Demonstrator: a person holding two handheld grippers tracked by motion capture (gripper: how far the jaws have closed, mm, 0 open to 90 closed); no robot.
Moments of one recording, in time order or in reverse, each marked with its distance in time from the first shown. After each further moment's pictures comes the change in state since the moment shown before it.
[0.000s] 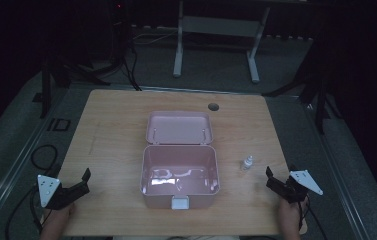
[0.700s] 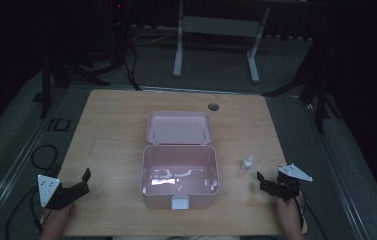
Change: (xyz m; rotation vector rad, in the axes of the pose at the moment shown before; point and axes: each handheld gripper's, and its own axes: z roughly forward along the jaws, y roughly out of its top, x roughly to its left) left arm 0.000 0.000 0.000 0.000 -0.005 -0.004; right arm 0.012 0.009 0.013 0.254 0.150 -0.064
